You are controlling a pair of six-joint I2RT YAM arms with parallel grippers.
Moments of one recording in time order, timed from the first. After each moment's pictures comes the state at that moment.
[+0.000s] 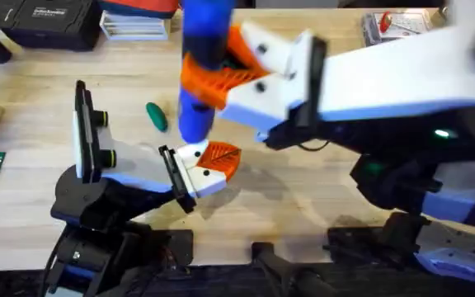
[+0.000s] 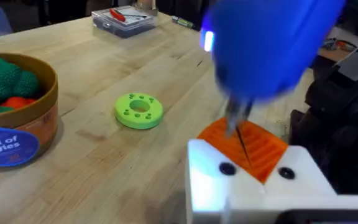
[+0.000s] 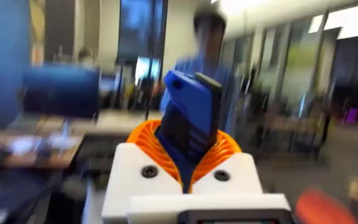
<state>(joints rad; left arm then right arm) -0.23 0.01 0.01 -0.09 0.90 -0.16 0.85 1.14 0.53 1.08 -0.43 0.10</state>
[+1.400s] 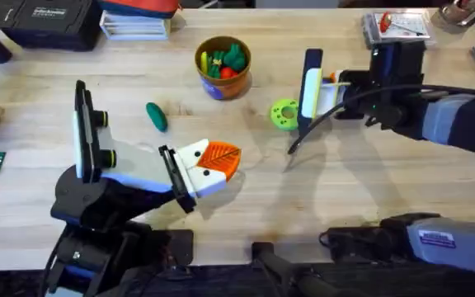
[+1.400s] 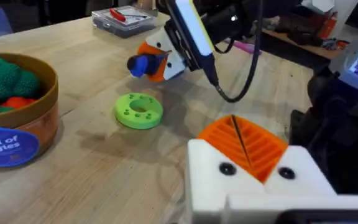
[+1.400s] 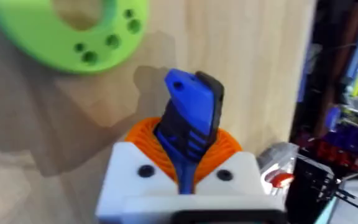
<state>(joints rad) -0.23 0.01 0.01 -0.09 0.90 -0.16 0.13 1.41 0.60 0.02 0.01 -1.44</state>
